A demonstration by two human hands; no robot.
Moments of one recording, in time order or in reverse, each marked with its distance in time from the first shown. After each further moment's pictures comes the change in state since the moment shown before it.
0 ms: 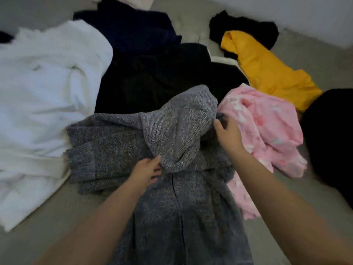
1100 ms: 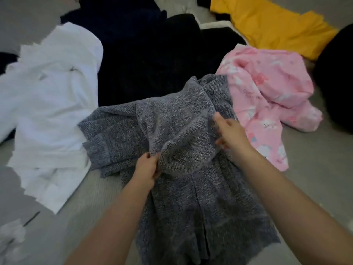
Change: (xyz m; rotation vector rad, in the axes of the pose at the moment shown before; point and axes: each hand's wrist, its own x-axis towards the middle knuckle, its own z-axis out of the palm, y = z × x) left_hand -0.046 -0.026 0.001 -0.060 0.204 -0.051; right_hand -0.085 0.029 -0.013 0.143 -0.132 0.345
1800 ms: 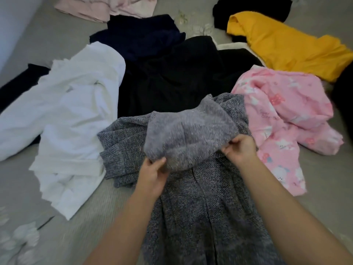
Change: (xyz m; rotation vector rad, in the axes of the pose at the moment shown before) left_hand -0.009 0.024 -0.020 -0.529 -0.228 0.171; right_hand 0.023 -0.025 0.019 1.282 -0.127 0.373
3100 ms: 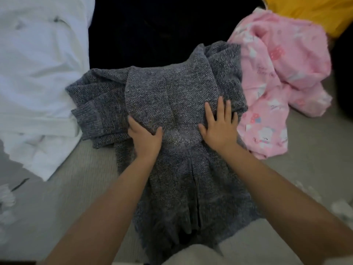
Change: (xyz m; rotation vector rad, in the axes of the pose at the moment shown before) left_hand 0.025 -0.054 -0.012 1.096 0.345 0.322; right_hand 0.004 0.045 -0.067 -2.341 0.055 -0.666
